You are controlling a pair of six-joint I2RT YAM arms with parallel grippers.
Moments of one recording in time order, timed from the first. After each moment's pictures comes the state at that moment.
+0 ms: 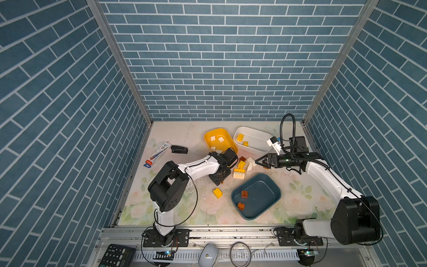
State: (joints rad) left arm -0.79 1.87 1.28 -0.79 -0.10 -1.54; right arm 0.17 1.34 0.97 -0.60 -0.95 0.08
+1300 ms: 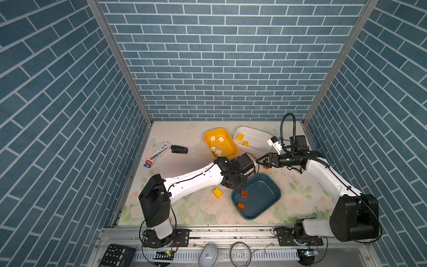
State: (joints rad) left arm -1.06 1.70 1.43 -0.96 0.02 -0.70; right arm 0.15 1.36 1.01 -0.66 -0.96 0.05
